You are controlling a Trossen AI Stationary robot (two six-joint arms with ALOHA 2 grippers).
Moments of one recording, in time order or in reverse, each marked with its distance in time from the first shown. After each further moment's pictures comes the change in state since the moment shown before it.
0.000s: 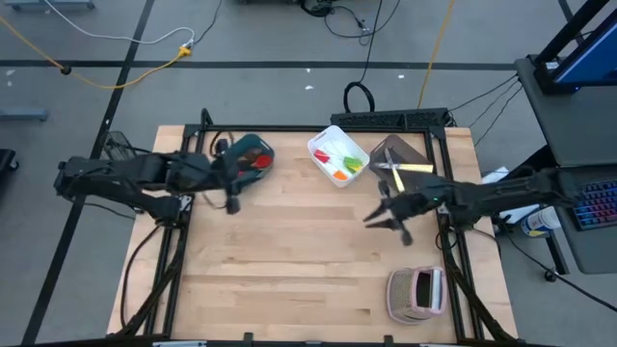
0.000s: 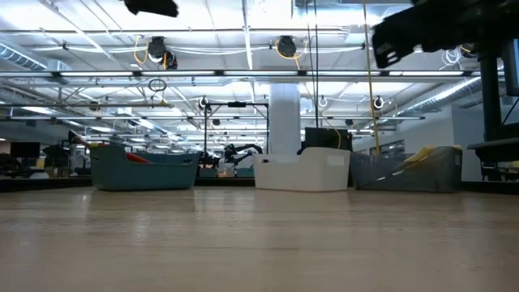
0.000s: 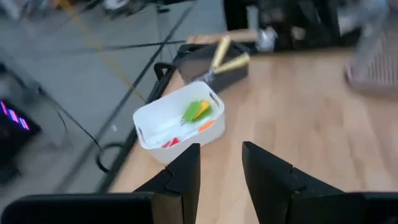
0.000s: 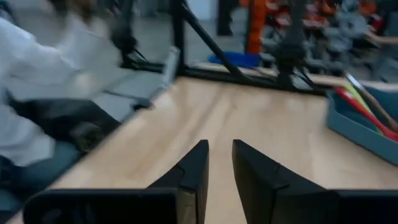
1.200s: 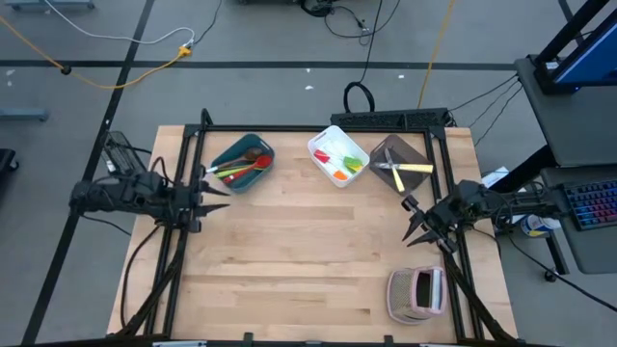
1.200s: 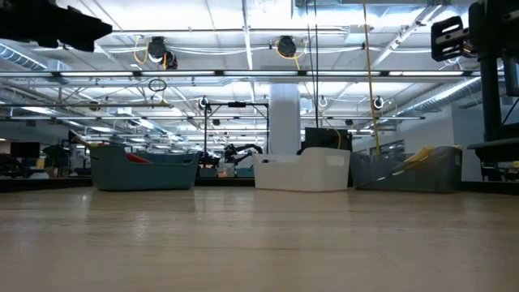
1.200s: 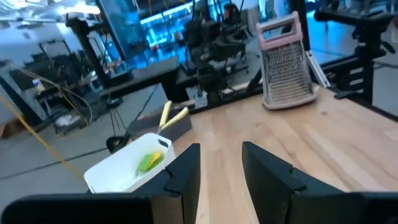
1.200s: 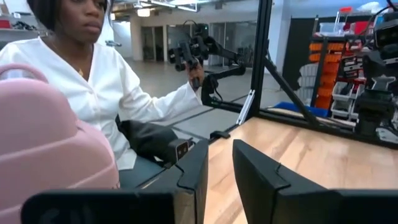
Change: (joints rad) left arm -0.048 -0.827 -0.680 0.246 0.293 0.274; right arm 0.053 -0.646 -0.275 -0.096 -0.293 0.092
